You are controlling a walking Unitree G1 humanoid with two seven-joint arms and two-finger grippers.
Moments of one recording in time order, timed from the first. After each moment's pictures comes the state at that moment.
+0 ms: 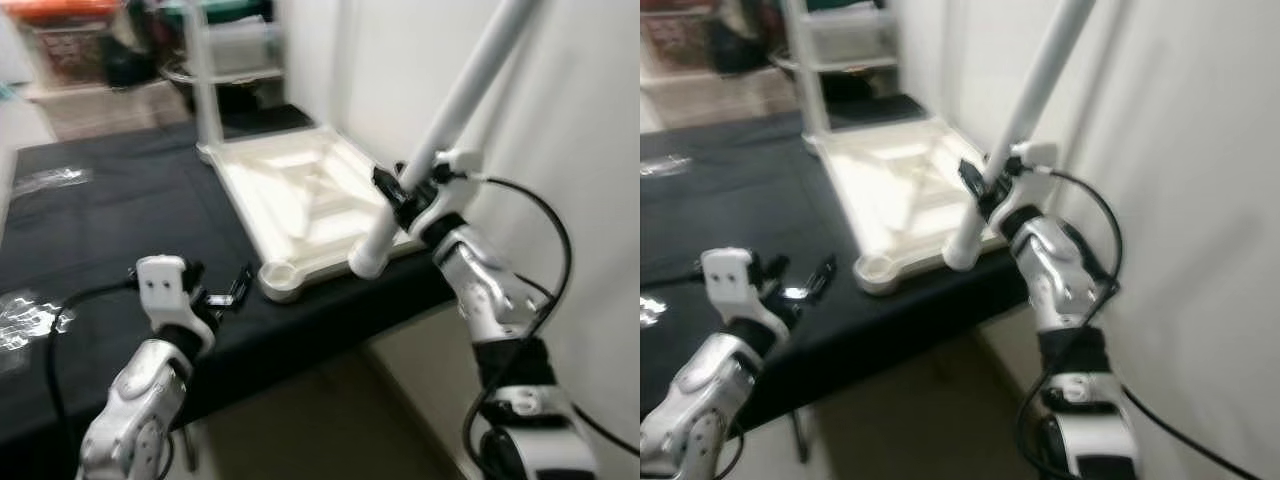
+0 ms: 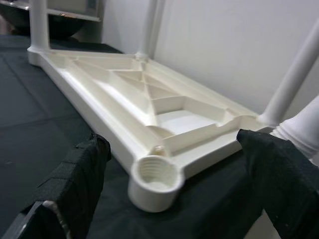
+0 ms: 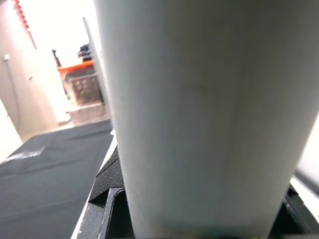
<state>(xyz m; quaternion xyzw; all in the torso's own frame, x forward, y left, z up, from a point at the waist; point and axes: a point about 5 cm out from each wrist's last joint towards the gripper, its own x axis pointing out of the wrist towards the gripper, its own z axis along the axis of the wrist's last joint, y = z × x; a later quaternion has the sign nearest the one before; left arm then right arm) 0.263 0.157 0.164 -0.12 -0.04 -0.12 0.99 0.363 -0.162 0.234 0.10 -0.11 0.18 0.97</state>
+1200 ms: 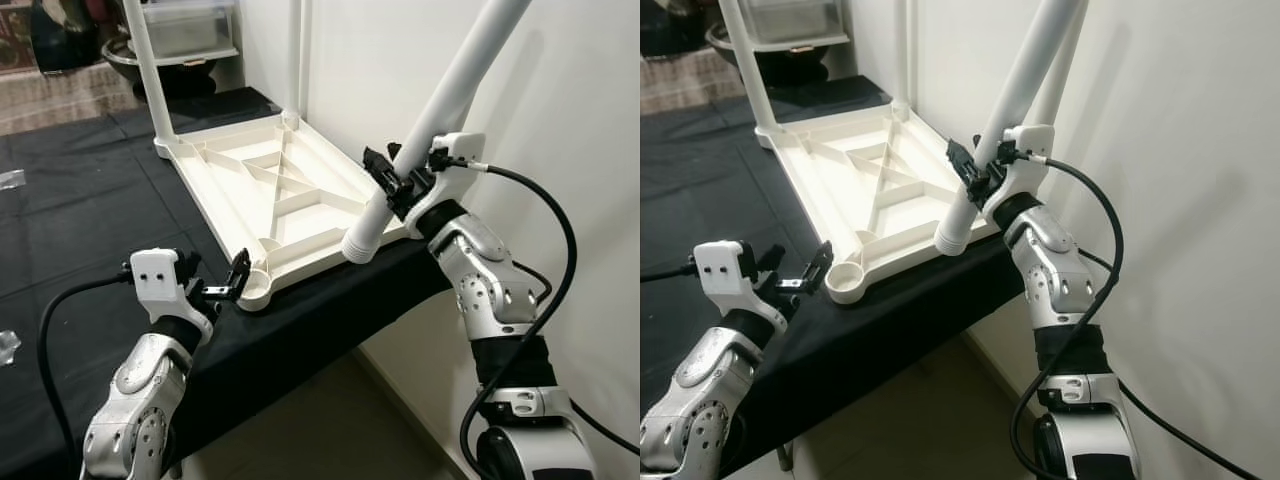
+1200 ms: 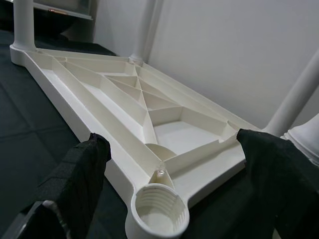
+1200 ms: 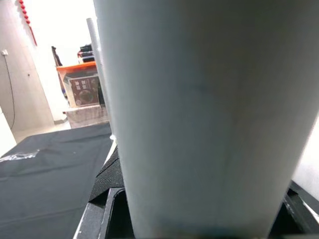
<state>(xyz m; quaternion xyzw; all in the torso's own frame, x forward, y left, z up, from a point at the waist) 0.263 0.162 0.169 -0.14 -0.06 -0.10 0.98 0.356 -0.139 0.249 0.09 -0.13 0.22 0.96</state>
